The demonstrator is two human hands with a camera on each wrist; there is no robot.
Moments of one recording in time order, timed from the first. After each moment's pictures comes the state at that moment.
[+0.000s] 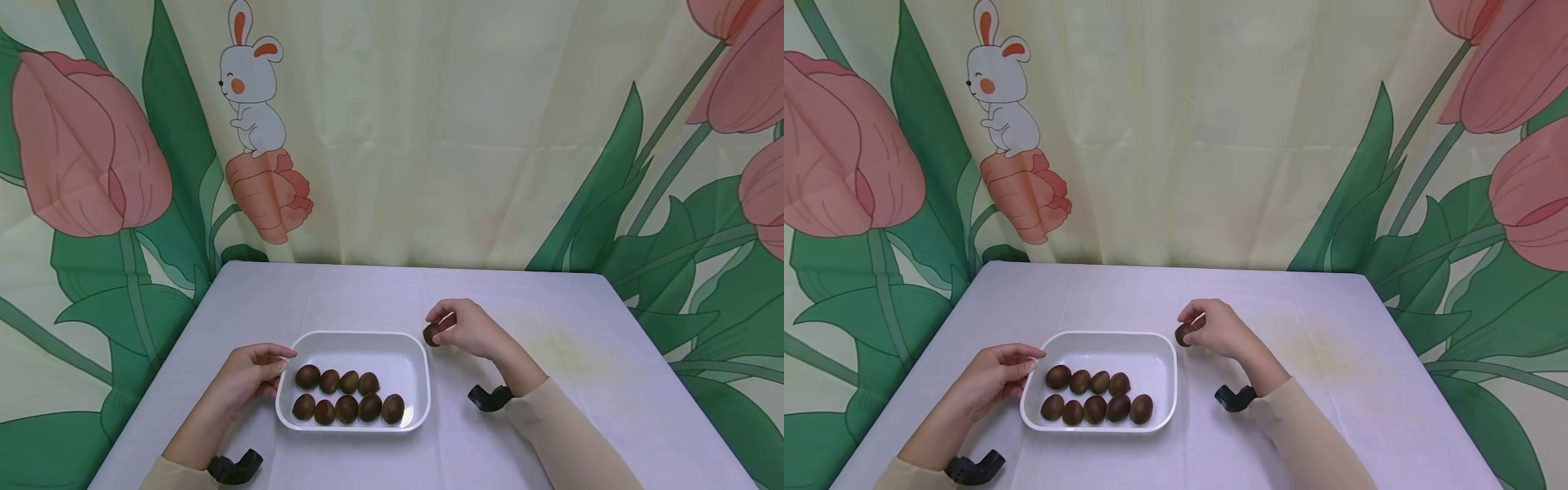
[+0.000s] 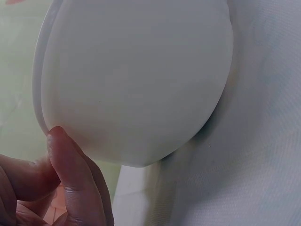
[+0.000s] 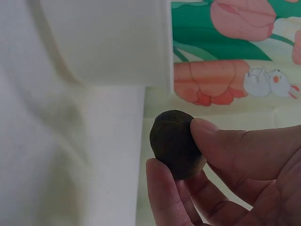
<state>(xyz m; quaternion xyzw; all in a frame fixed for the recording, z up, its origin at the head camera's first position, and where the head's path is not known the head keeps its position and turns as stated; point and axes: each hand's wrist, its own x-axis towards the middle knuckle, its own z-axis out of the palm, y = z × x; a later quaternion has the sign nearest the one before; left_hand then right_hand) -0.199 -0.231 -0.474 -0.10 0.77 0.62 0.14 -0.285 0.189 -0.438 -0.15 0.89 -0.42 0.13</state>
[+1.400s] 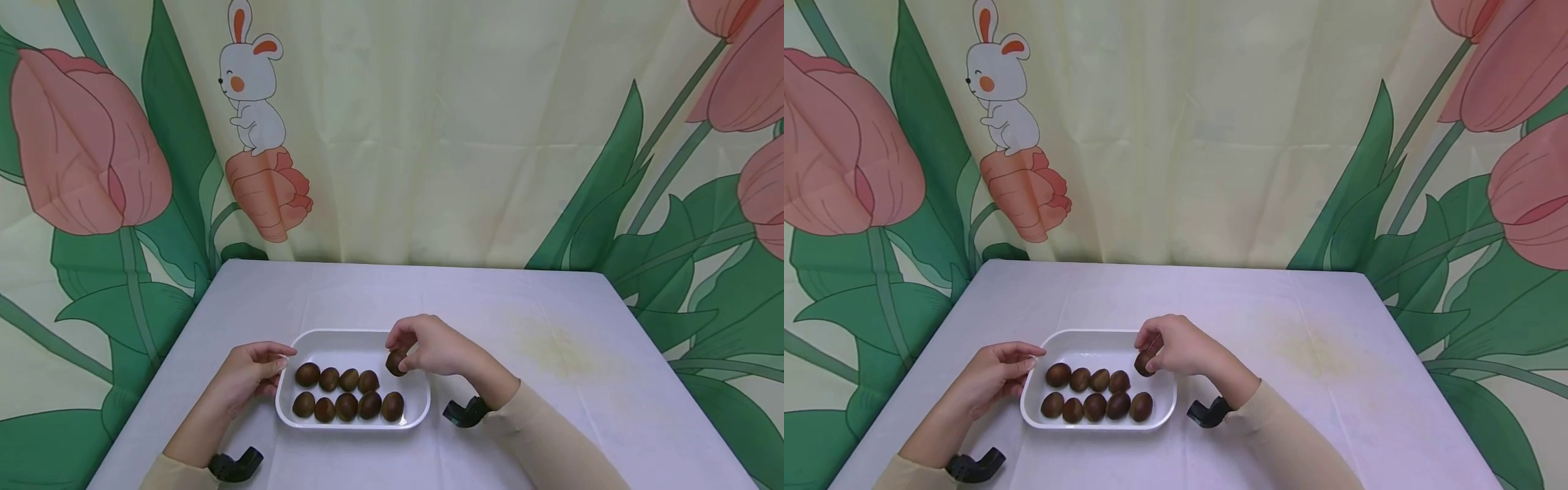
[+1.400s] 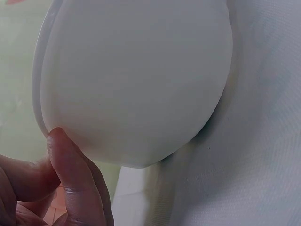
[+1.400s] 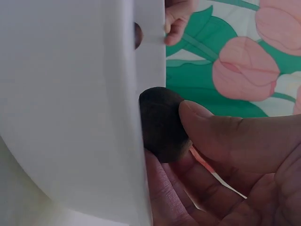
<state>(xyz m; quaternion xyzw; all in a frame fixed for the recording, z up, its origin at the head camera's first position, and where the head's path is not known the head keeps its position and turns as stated) -0.198 -0.229 -0.471 -0.11 0.77 0.62 0.13 -0.252 0.130 -0.422 -0.27 0.86 -0.38 0.19</state>
